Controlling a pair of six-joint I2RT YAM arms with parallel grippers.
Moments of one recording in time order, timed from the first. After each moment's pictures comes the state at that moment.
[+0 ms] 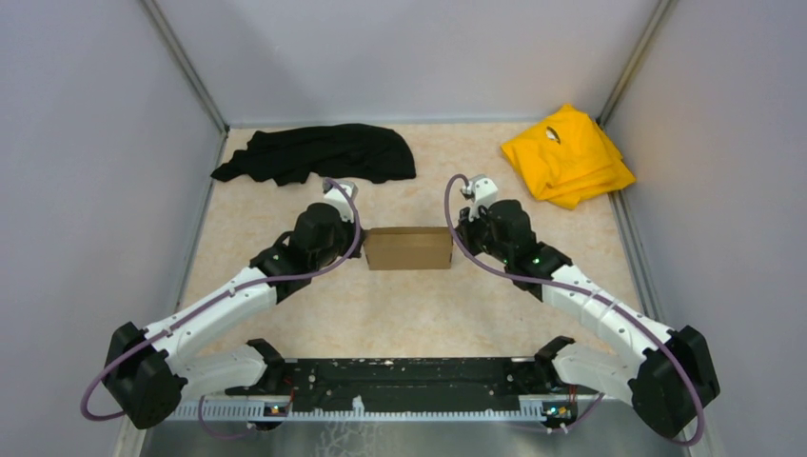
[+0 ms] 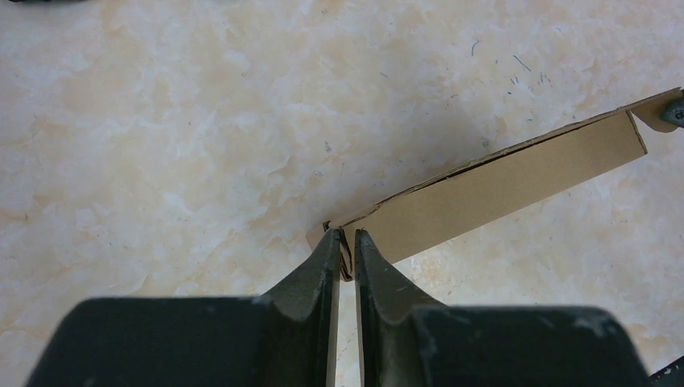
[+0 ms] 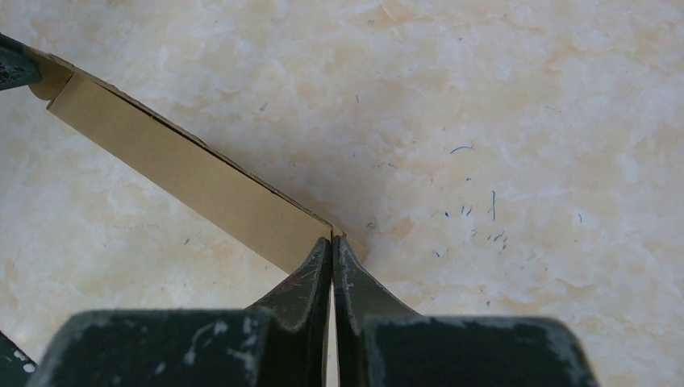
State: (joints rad) left arm -0.72 1.09 0.76 -0.16 -0.21 -0.33; right arm 0.60 1.04 0.69 -0.09 -0.03 0.13
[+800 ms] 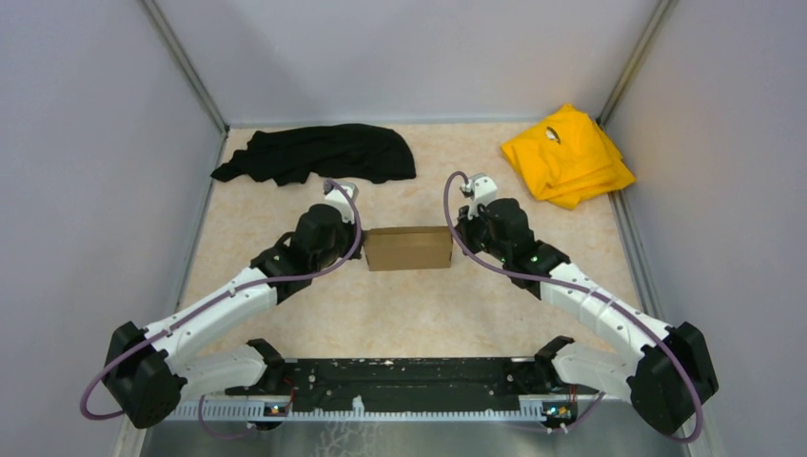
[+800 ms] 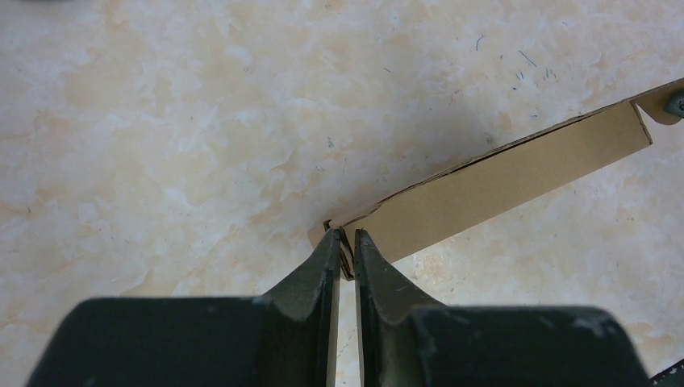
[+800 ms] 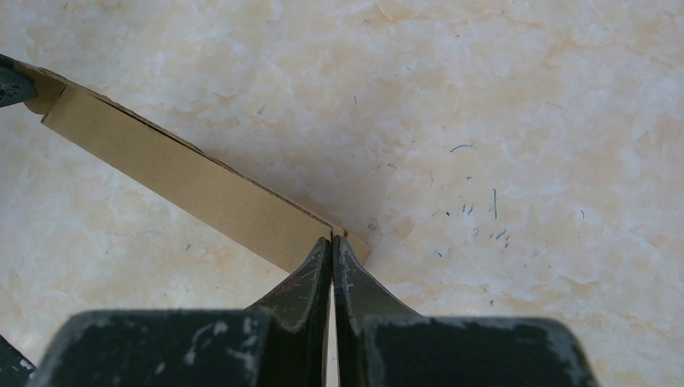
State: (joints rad) left arm -0.74 1.09 0.76 -0.17 -0.23 -0.33; right arm 0.61 1.06 0.70 -0.10 -0.01 0.15
